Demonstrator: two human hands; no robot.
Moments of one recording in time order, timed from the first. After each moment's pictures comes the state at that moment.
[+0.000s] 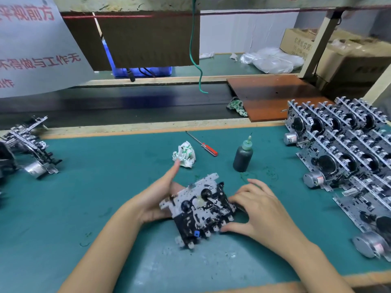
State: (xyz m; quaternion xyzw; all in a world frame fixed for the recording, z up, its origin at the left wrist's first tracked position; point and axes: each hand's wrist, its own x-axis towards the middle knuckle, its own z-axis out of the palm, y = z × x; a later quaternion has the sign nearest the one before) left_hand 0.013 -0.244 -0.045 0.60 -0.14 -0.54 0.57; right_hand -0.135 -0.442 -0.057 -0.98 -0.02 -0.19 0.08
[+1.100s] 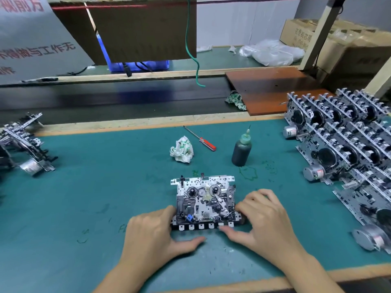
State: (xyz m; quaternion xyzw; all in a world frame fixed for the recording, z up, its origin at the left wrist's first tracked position) left_hand -0.052 -0.223 -0.074 0.87 -0.40 0.17 0.23; right_hand -0.152 -0.432 -0.081 -0.95 0.01 -0.32 0.07
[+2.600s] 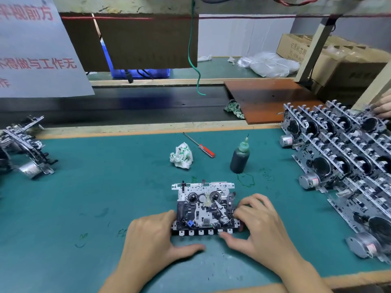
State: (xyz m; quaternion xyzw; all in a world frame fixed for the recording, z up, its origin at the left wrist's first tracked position) left_hand -0.052 -0.223 -0.068 0.87 -0.40 0.16 0.22; right_hand -0.151 -0.433 -0.079 -0.95 0.00 -0.29 0.09
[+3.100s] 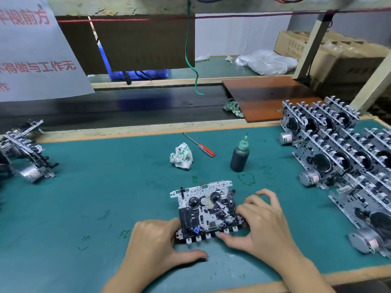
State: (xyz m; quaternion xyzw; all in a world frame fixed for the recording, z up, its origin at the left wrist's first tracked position) left_hand -0.050 -0.220 -0.074 0.86 -0.44 0.10 0.25; right_hand -0.150 -0.430 -0.078 -0.95 0.03 -0.31 0.05
